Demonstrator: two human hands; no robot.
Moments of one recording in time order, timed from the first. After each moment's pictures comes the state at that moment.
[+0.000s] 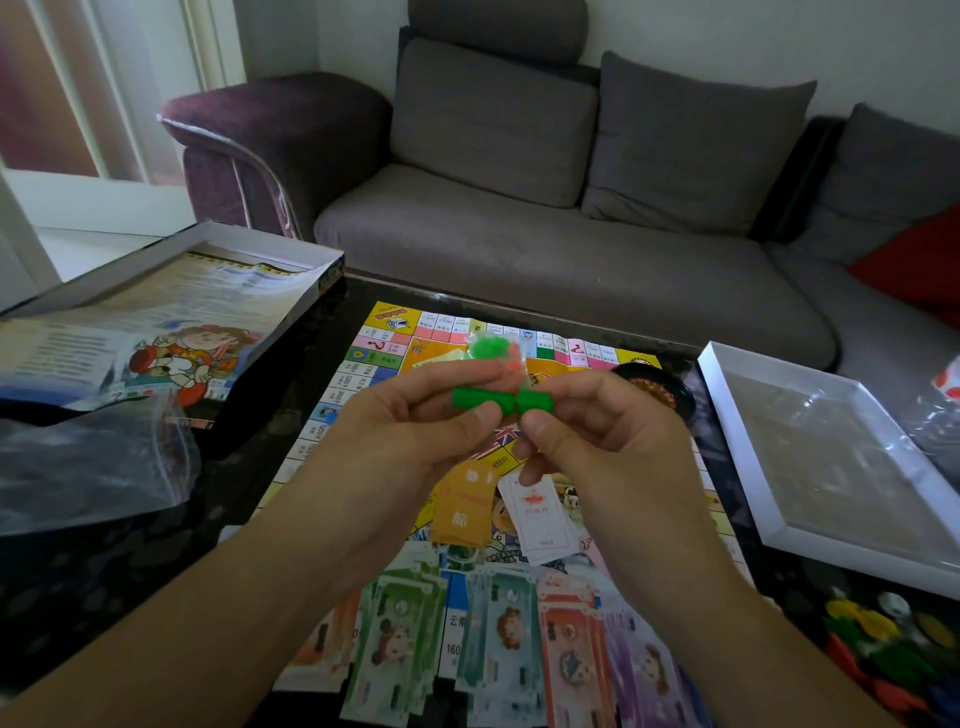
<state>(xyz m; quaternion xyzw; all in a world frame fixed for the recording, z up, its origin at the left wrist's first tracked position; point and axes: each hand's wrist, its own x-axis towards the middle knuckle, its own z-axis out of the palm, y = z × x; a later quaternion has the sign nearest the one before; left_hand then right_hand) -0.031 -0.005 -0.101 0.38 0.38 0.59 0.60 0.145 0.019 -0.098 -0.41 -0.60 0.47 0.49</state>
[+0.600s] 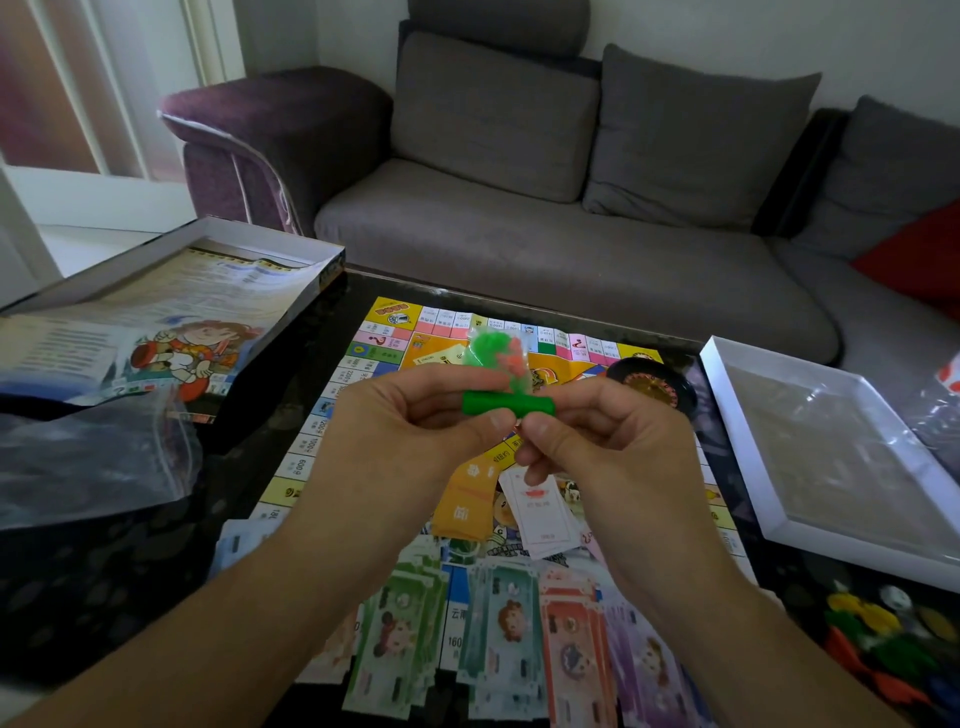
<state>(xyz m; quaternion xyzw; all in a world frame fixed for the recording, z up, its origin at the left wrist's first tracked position) -0.021 -0.013 -0.101 0.45 0.46 0.61 0.46 0.147 0.020 -0.104 -0.42 -0.59 0.48 0.50</state>
